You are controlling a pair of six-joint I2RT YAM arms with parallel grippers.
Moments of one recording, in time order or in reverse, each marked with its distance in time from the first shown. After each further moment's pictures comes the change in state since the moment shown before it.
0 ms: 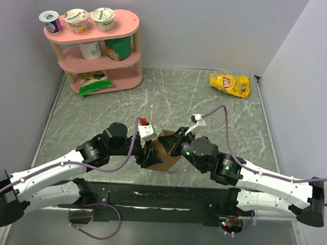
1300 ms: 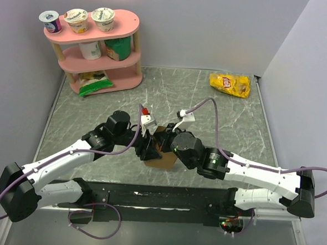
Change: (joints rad) left arm 0.171 0.142 0.080 -0.046 0.265 -0.093; right arm 0.039 0.173 0.140 -0.058 0.119 -0.110
